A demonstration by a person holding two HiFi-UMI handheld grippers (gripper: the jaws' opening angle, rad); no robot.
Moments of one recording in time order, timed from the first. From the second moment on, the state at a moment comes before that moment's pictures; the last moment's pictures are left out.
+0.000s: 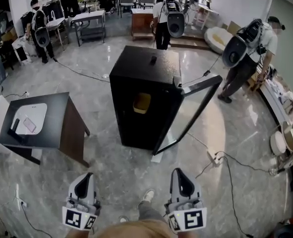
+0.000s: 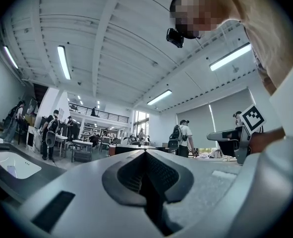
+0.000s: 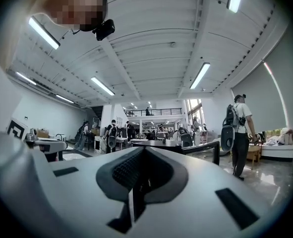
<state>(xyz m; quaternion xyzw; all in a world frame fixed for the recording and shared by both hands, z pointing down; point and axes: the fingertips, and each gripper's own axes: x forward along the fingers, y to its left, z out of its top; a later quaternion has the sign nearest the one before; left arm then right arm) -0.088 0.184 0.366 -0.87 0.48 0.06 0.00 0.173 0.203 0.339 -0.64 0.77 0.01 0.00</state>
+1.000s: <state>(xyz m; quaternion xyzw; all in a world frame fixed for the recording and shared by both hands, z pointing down) 0.039 0.080 0.351 -0.86 0.50 0.02 0.02 0.266 0.081 0.349 -0.58 0.81 -0.02 0.03</state>
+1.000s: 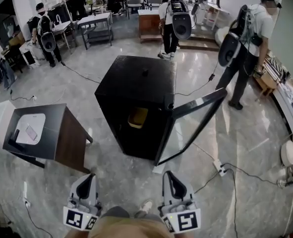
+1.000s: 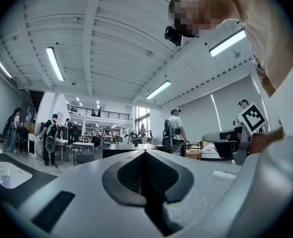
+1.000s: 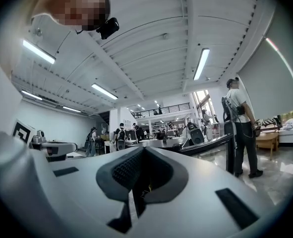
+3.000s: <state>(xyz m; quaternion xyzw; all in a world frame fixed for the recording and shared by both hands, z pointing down) -0.022 -0.056 0.390 -0.87 0.49 0.03 -0.03 0.200 -0.068 0.391 -0.59 0.81 -0.02 -0.06</state>
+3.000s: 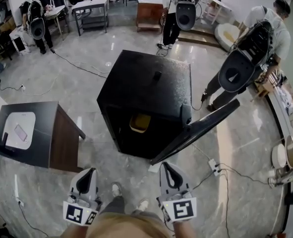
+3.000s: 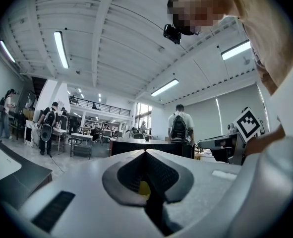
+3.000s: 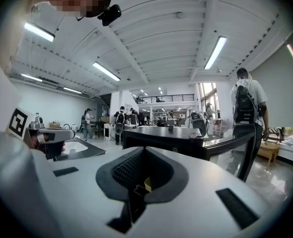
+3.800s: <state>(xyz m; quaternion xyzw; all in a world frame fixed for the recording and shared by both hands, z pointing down) -0.046 -0.075 0.405 -0.87 0.49 0.03 -0.04 0.165 -0.104 0.417 -0.55 0.82 0.02 -0.16</state>
